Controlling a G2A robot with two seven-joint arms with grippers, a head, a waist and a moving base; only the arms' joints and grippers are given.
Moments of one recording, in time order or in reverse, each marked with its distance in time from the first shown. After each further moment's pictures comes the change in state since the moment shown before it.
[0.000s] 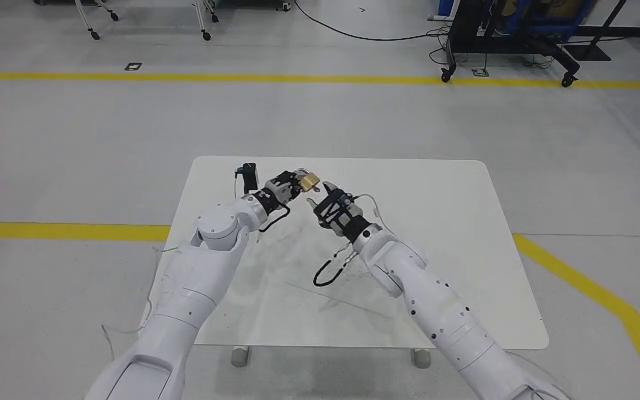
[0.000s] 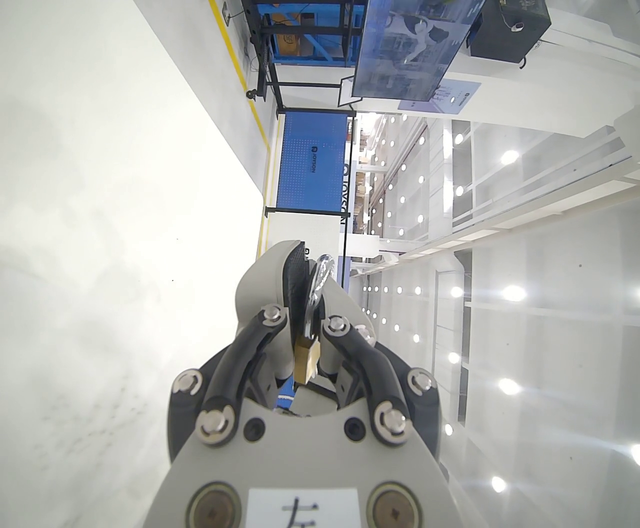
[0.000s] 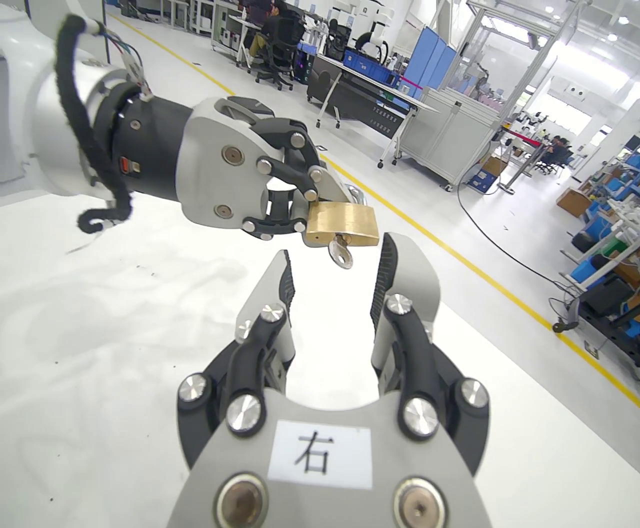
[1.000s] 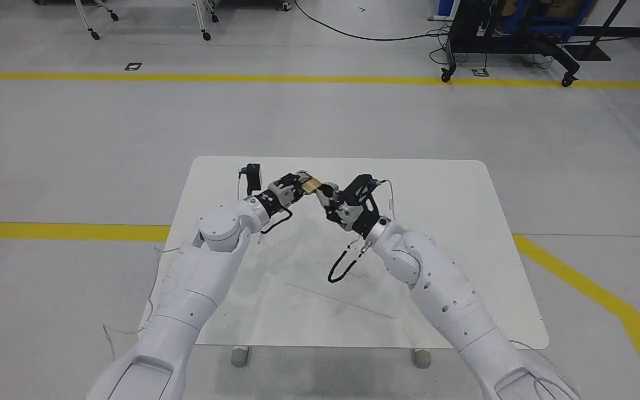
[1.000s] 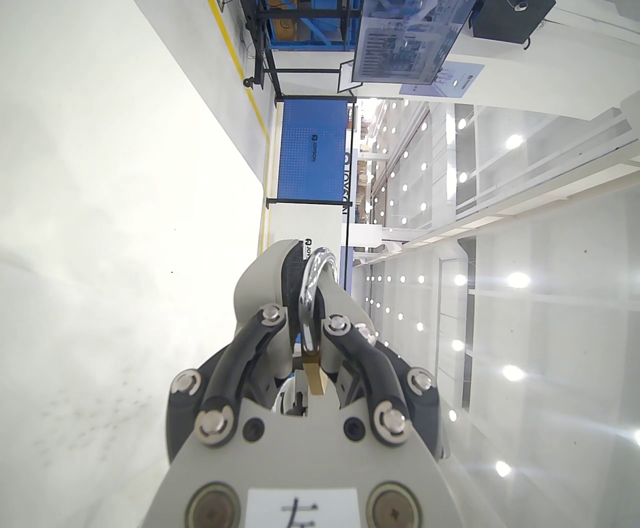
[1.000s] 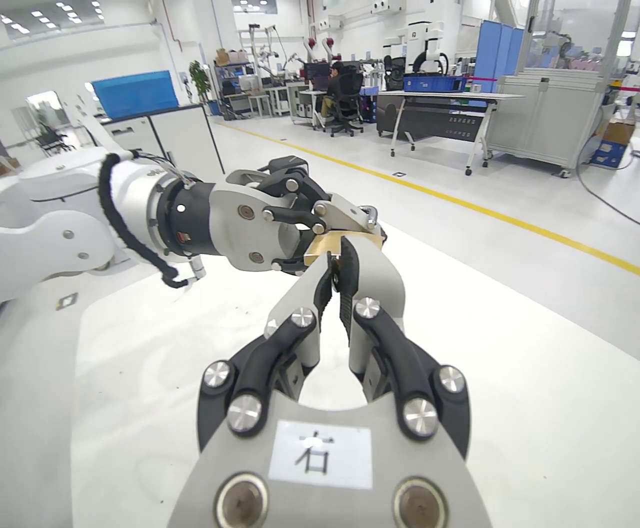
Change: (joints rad) left arm 0.006 -0.002 0.005 -0.006 0.020 -0.027 -0.035; right arm 0.071 -0.017 0.078 0.209 0.394 -0.375 -0.092
